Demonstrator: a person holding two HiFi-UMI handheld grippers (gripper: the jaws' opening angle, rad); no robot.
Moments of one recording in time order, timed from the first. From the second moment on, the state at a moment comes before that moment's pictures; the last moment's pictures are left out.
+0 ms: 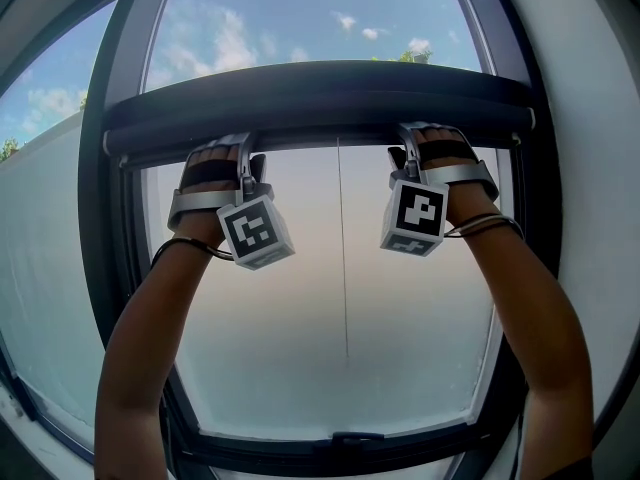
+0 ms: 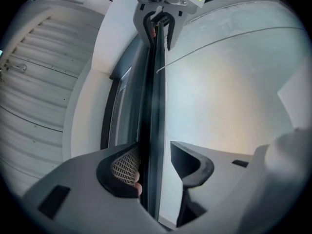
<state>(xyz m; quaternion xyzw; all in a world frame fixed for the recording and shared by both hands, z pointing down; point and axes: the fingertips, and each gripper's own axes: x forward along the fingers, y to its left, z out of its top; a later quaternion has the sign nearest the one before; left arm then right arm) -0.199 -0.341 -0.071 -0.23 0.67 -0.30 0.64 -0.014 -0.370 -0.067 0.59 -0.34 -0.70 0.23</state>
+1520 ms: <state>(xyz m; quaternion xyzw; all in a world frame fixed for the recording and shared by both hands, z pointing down) -0.209 -0.353 -0.058 -0.32 0.66 -0.38 0.57 -0.005 -0.386 -0.054 0.56 -0.40 -0.64 0.34</state>
